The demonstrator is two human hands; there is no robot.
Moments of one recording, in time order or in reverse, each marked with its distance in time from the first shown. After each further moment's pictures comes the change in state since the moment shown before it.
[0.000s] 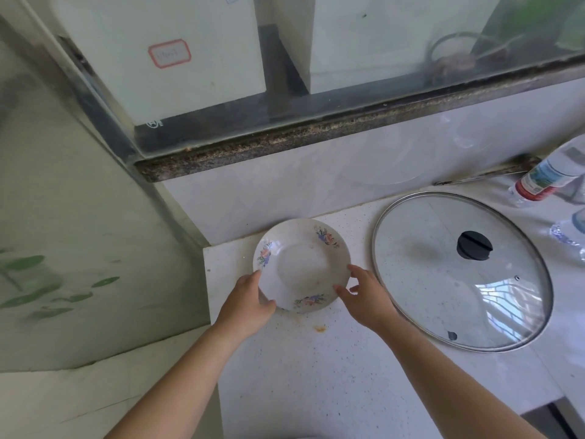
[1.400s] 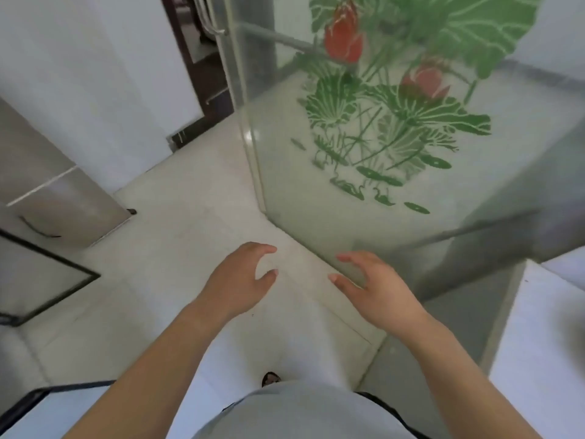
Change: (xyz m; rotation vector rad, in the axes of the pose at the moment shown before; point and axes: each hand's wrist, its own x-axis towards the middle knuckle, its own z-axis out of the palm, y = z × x) left_hand -0.395 -0.370 -0.106 -0.206 0.702 -0.468; right_hand -0.273 -0.296 0.328 -0.424 -0.610 -0.969
